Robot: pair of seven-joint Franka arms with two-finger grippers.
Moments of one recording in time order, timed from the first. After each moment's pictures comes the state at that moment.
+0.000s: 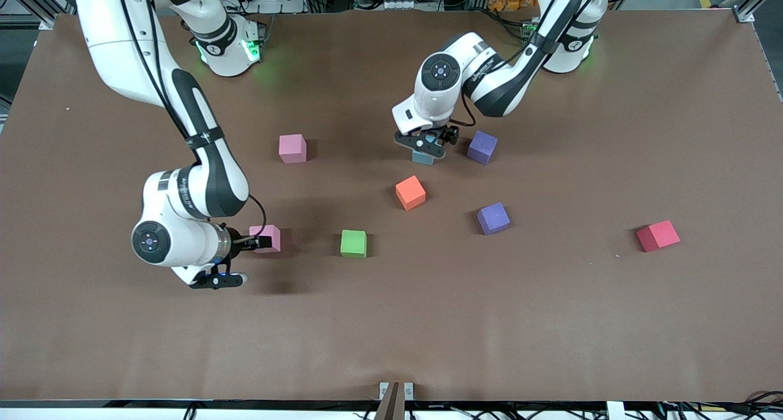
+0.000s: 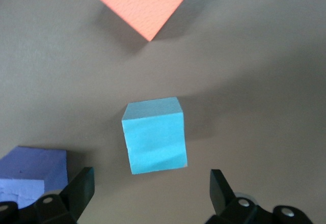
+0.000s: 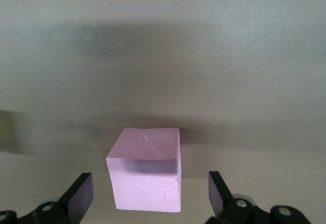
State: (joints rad) left arm -0.53 0.35 -0.35 -2.07 -0.03 2.29 -0.51; right arm 0.29 0.69 -0.10 -1.51 0.22 2.00 0.06
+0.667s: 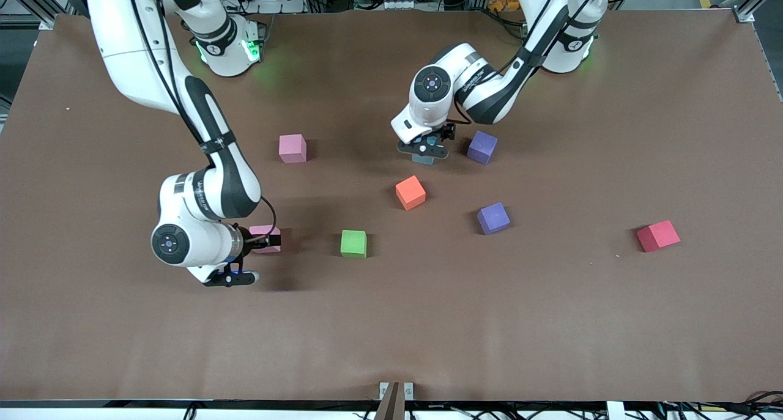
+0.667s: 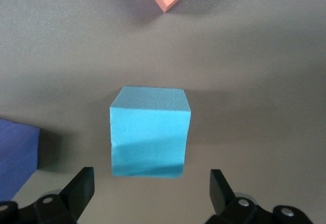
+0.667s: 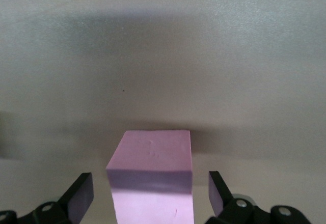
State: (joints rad) left arm -0.56 0.42 -0.34 -2.07 -0.03 2.31 -0.67; right arm 0.31 0.73 -0.10 -1.52 0.22 2.03 0.07
